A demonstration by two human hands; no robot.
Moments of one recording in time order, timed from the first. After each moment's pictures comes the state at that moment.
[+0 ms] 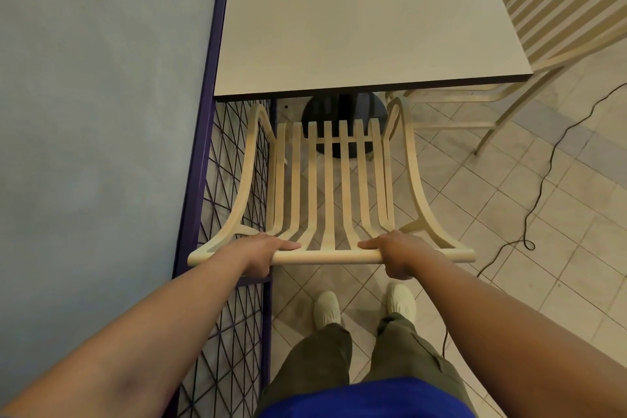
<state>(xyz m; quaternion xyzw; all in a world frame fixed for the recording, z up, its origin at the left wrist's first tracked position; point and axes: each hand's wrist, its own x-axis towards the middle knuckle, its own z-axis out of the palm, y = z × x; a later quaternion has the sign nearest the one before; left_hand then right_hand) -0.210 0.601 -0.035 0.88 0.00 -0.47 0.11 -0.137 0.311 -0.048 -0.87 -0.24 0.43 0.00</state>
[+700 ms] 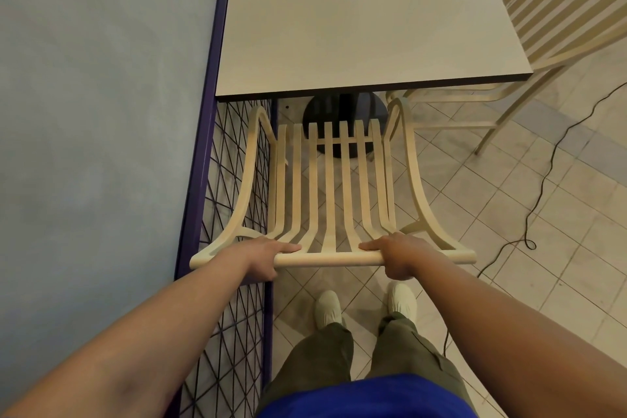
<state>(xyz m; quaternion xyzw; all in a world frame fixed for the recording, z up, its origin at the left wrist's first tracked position) -0.217 0.598 -0.037 0.86 0.02 -0.49 0.12 -0.142 0.309 -0.044 -0.87 -0.25 0.44 -0.01</state>
